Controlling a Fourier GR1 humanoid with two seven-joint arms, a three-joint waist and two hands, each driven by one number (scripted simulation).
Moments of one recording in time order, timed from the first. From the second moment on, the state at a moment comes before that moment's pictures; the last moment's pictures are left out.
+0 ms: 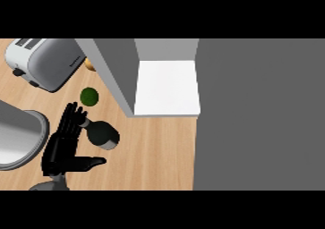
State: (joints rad) left arm -0.02 0.09 0.11 -1.27 0.25 -0.18 -0.33; right arm -0.08 -0.18 -0.07 -2.41 -0.31 0.15 0.59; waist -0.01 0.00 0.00
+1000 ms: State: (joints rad) left arm -0.12 0.08 0.13 -0.97 0.22 -0.23 -0.50; right arm -0.09 -0.17 -0.03 -2.41 -0.30 0.13 0.60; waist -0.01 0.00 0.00
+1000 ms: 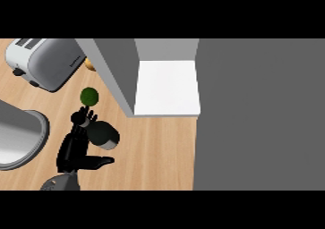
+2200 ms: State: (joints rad) left arm -0.09 0.13 0.13 -0.96 0.18 -0.27 -0.65; right arm -0.09 -0.17 -0.06 -2.40 -0.30 0.15 0.59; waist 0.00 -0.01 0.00
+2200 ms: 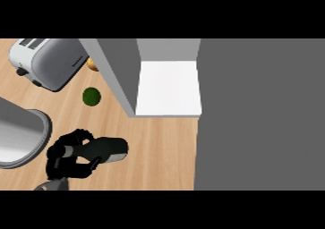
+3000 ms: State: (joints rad) left arm 0.14 0.09 0.09 -1.45 0.17 -0.15 -0.60; right arm -0.09 -0.16 -0.04 -2.40 -0.29 0.14 0.59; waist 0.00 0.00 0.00
